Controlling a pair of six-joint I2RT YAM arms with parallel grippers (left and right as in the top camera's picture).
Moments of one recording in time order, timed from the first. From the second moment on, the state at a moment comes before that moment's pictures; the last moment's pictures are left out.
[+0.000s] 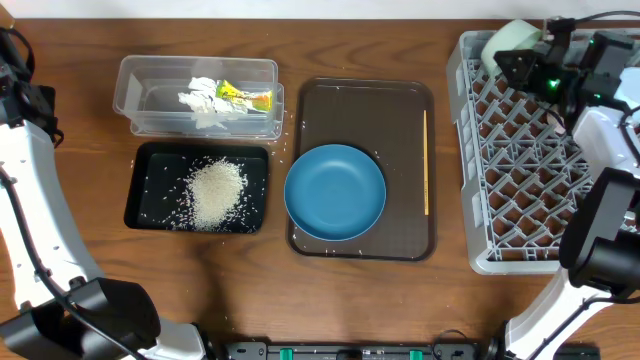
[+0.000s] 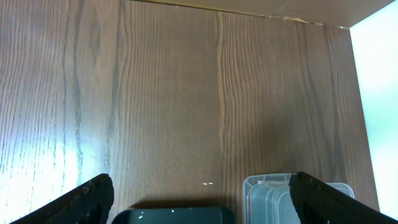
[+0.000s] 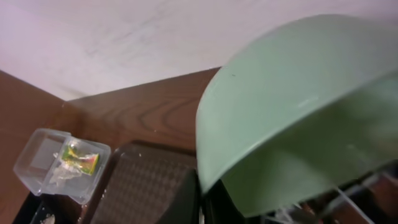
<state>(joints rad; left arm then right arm) 0.47 1.67 1.77 -1.14 -0.42 -1.03 -0.30 2.02 1.46 -0.06 -0.86 0.24</state>
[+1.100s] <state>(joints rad) 0.47 1.67 1.77 -1.14 -0.42 -1.03 -0.47 1.79 1.46 -0.39 -0.60 0.31</state>
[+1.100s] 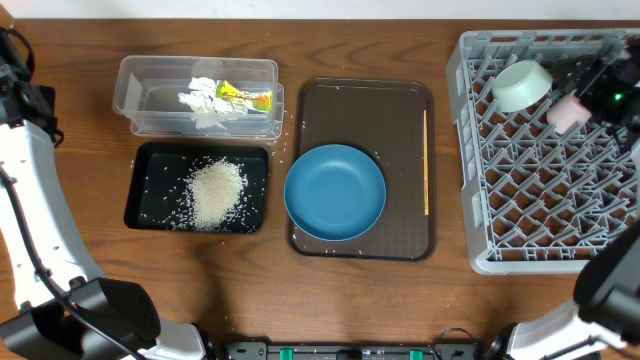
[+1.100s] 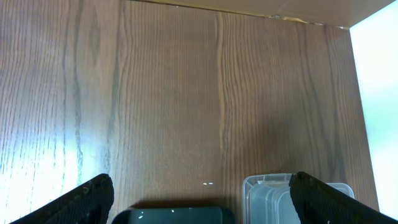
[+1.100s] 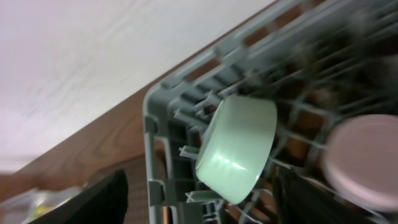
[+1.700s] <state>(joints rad) 0.47 1.67 1.77 -1.14 -0.42 -1.03 -0.19 1.84 1.46 -0.30 -0.18 0.21</state>
